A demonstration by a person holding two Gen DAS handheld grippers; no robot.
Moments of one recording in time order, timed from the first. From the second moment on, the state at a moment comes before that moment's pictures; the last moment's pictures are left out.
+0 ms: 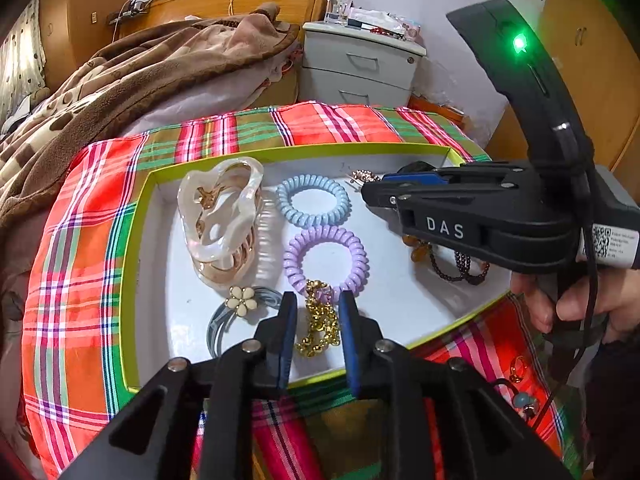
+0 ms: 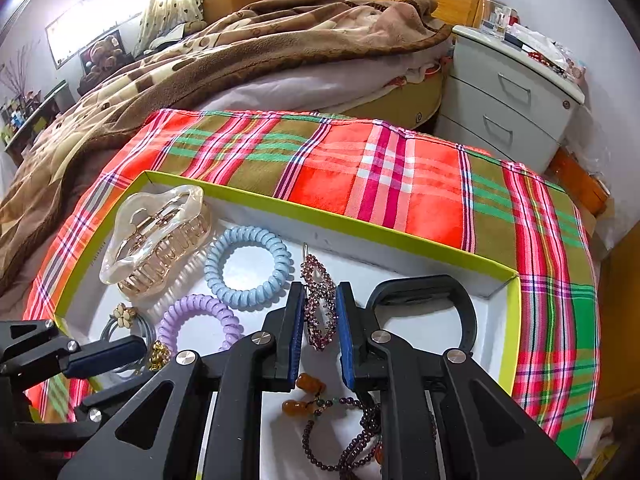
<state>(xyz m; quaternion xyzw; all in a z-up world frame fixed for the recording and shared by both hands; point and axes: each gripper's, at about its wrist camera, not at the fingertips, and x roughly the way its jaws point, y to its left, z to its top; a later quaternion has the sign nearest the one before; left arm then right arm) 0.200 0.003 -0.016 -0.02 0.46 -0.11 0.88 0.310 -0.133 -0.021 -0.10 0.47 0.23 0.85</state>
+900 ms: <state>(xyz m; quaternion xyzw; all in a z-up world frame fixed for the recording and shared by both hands) 0.139 -0.013 0.014 -0.03 0.43 -0.15 0.89 0.201 -0.214 0.017 -0.01 0.42 0.21 0.88</state>
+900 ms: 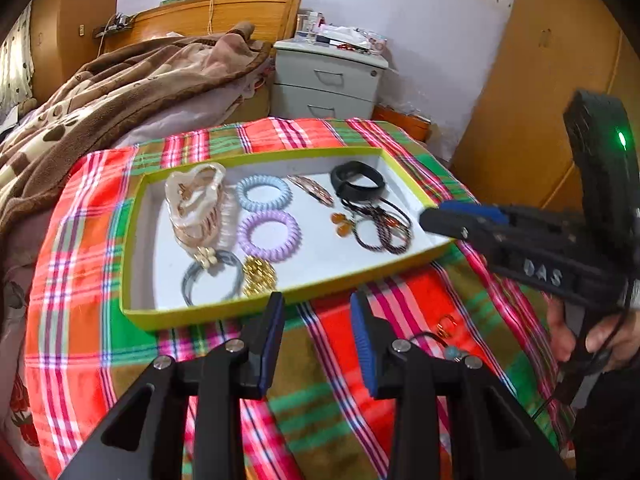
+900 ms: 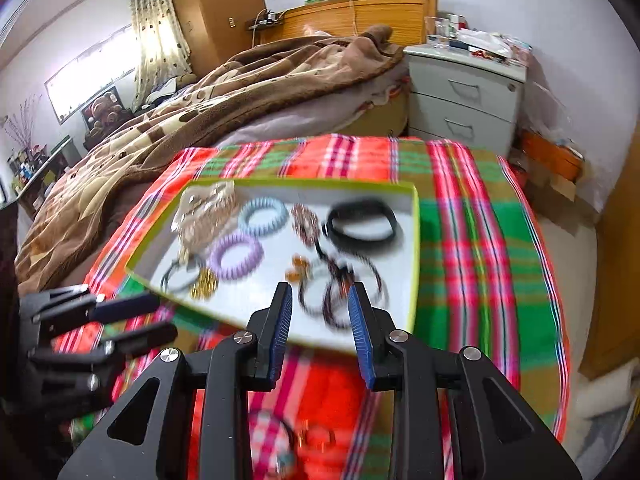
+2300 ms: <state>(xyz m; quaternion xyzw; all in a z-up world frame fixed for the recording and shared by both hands) 0.099 -0.108 -0.018 0.10 0.47 -0.21 0.85 0.141 -0.299 -0.001 0.04 0.43 0.14 0.89</state>
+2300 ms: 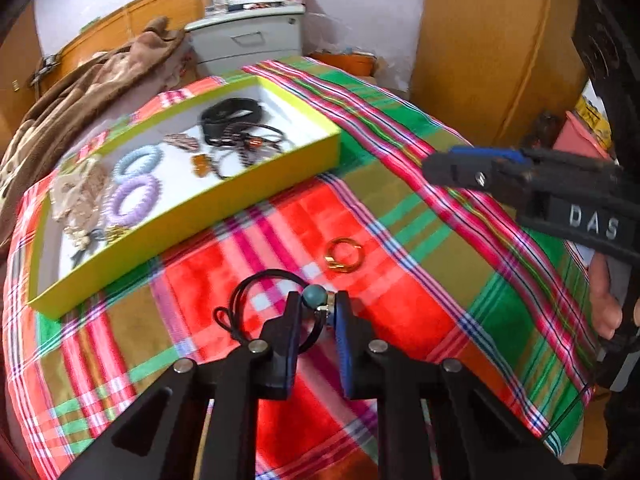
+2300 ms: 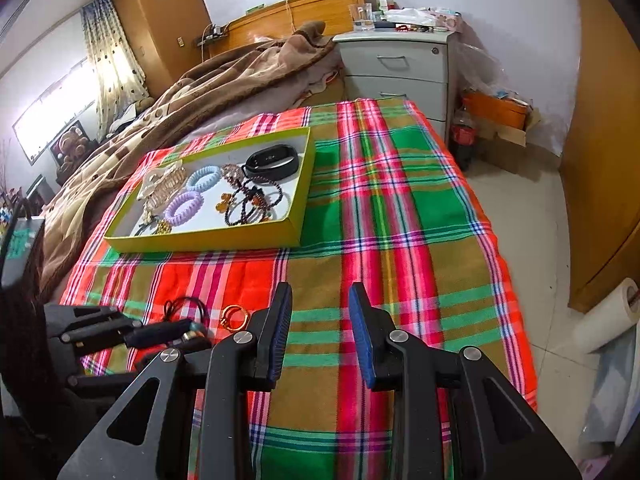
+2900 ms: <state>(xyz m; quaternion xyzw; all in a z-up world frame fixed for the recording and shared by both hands) 0.112 -0.050 0.006 0.05 0.44 -0.15 0.88 0.134 -0.221 -0.026 -0.07 0.45 0.24 0.86</state>
